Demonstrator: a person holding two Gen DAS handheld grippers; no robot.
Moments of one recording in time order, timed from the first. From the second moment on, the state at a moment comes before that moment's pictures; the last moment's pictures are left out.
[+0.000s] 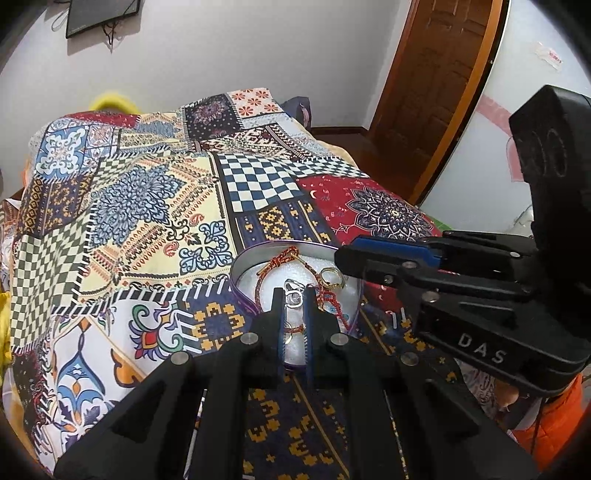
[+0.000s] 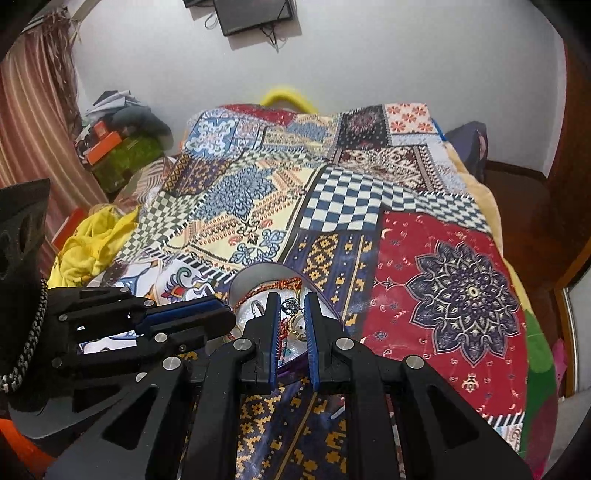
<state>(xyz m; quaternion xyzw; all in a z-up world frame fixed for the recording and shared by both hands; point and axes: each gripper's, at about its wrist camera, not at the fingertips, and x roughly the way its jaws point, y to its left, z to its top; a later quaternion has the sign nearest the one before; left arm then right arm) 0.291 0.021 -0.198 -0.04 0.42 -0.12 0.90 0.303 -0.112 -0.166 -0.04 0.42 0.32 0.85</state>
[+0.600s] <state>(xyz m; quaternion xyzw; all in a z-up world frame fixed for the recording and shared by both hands) 0.275 0.029 -0.182 -0.05 0.41 -0.11 0.90 0.292 -0.120 -0.152 -0.04 0.42 0.32 0.85</state>
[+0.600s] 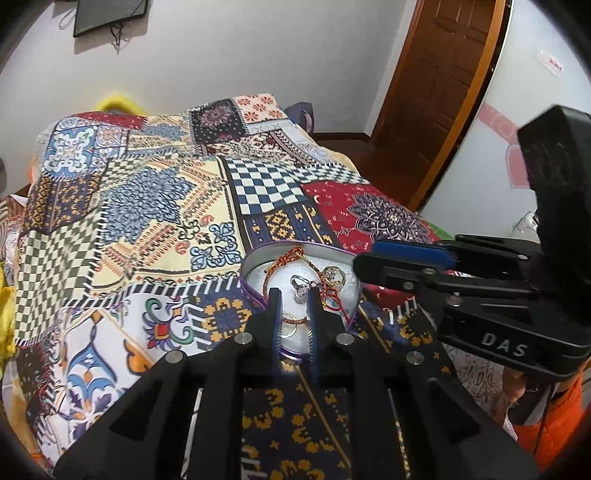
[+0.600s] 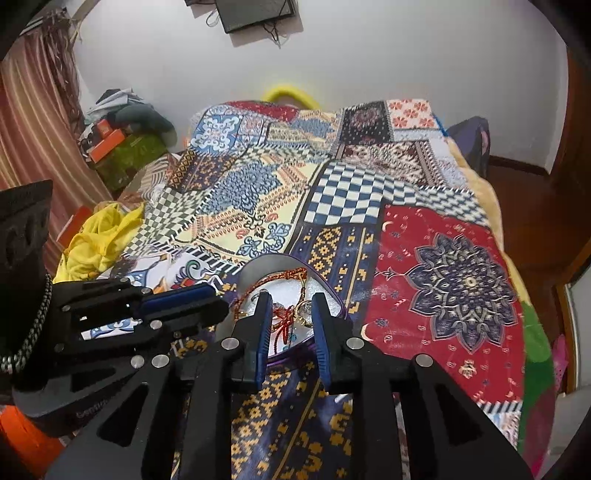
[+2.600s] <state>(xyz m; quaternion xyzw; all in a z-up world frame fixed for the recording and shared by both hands) 0.011 -0.002 0.006 -0.01 0.07 0.02 1.00 0.046 -0.185 0.021 -0.03 0.08 0.20 0.98</state>
